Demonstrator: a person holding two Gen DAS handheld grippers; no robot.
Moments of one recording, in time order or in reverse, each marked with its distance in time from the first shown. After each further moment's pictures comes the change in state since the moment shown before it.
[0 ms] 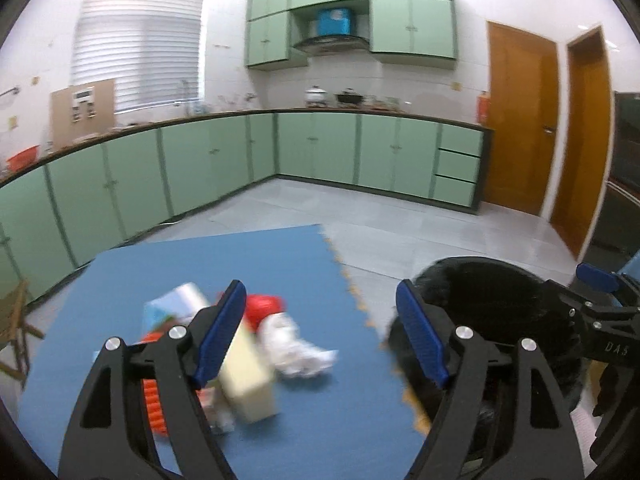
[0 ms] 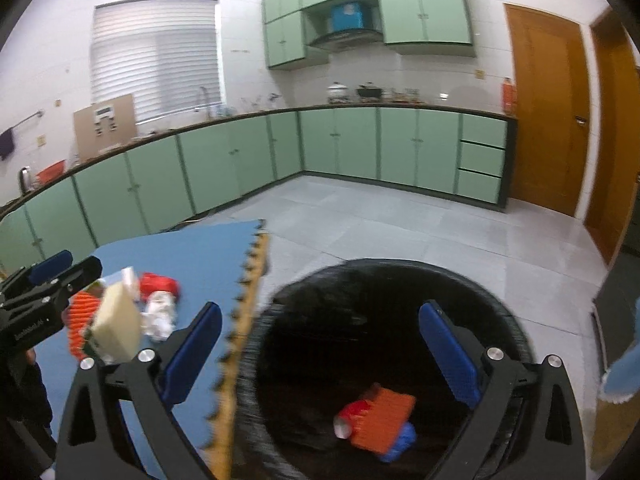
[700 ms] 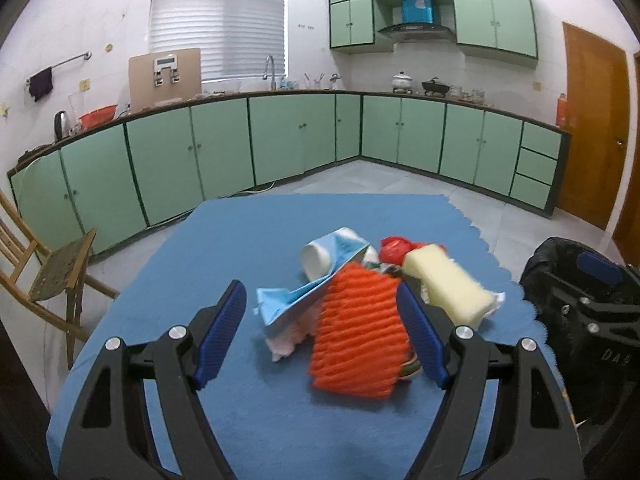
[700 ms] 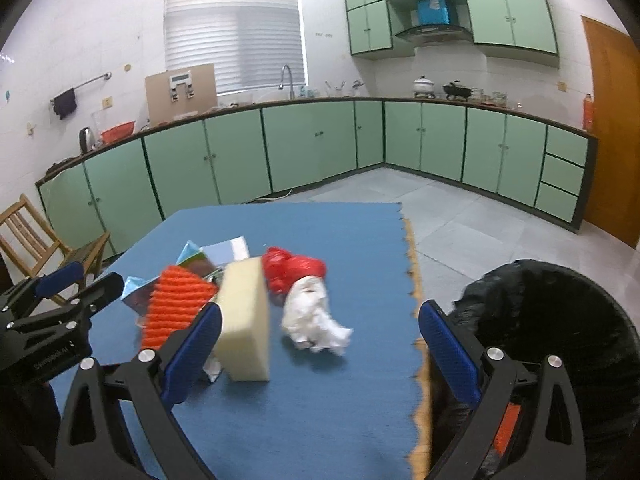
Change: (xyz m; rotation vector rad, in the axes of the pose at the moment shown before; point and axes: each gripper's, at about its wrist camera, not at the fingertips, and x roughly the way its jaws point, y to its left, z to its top) left arm -0.026 0.129 -0.047 -0.106 0.062 0.248; right arm 0.056 0.159 -0.028 -0.135 0.040 0.222
